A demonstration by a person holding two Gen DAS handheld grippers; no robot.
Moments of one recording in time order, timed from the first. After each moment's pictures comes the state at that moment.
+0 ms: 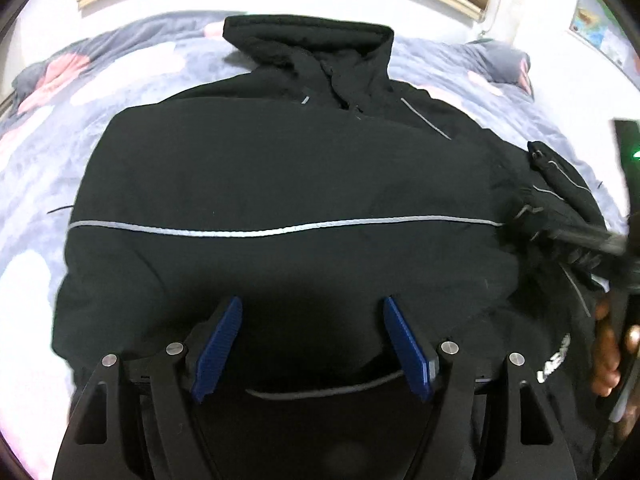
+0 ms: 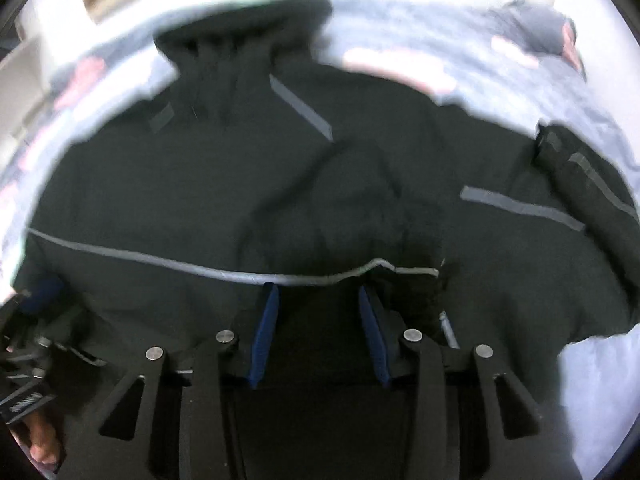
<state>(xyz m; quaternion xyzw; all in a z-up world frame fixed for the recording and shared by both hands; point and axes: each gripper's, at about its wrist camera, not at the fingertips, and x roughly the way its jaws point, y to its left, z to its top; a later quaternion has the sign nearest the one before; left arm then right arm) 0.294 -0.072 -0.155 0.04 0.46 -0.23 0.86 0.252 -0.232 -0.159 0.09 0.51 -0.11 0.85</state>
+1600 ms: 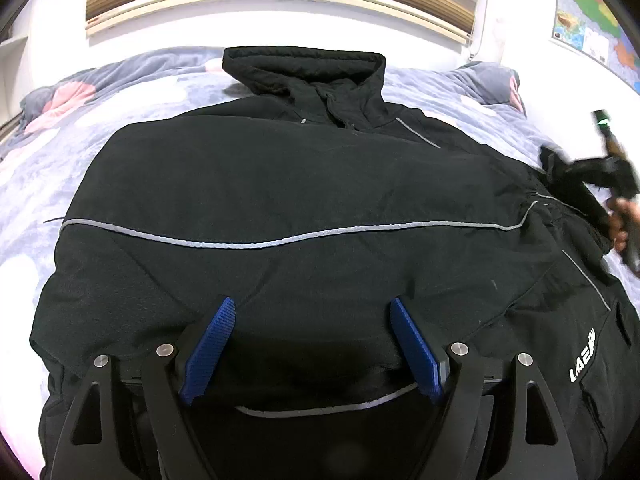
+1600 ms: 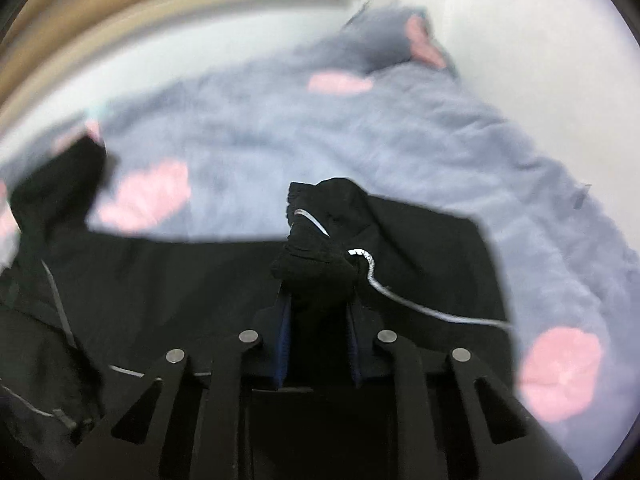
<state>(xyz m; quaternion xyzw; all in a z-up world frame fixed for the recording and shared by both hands) 0.283 -0.075 -0.170 0.04 0.39 -0.23 0.89 0.205 -0.489 -0.096 0.13 0.38 -0.29 0.87</state>
